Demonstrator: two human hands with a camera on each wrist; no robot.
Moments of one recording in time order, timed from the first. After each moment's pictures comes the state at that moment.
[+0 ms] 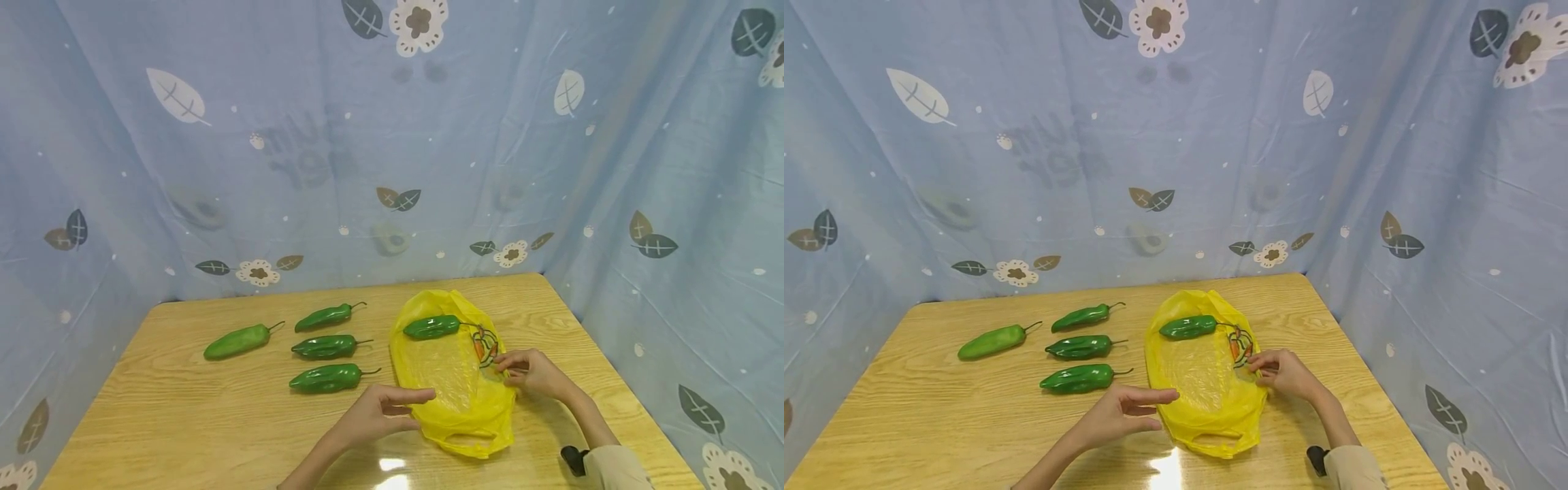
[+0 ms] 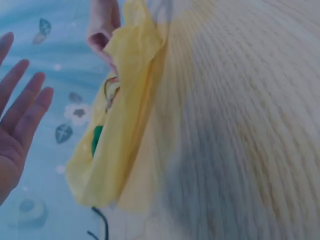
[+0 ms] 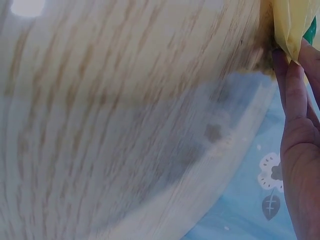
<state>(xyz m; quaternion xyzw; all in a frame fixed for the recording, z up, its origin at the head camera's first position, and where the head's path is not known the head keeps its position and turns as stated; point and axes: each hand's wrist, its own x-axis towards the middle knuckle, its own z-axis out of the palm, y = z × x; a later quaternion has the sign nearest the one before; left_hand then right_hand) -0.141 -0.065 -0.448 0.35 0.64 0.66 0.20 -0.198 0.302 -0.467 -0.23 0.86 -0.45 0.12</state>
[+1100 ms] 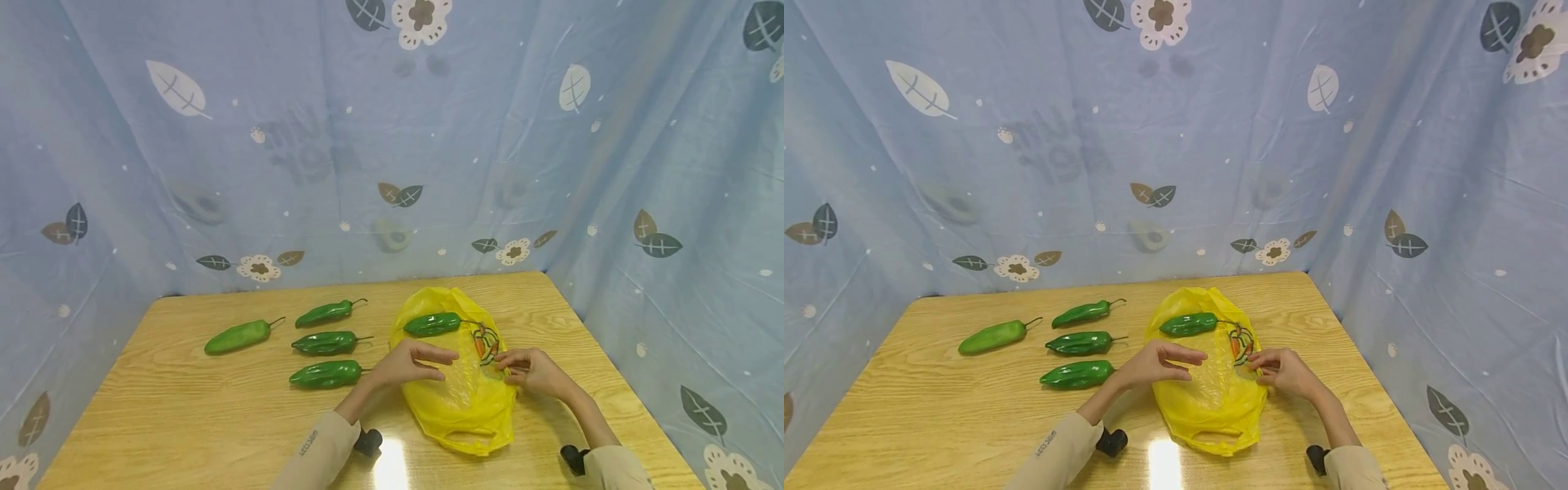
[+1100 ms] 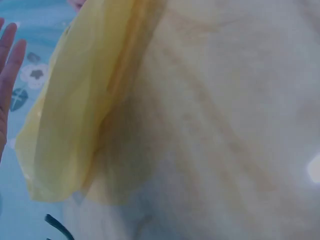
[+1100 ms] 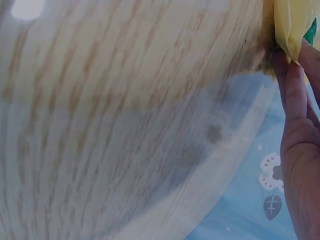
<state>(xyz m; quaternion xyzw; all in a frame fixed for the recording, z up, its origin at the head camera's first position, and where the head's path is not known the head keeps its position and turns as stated) -0.222 -0.015 -0.463 0.39 0.63 0.63 0.20 -0.200 0.306 -0.473 -0.23 0.87 -0.43 0.11</state>
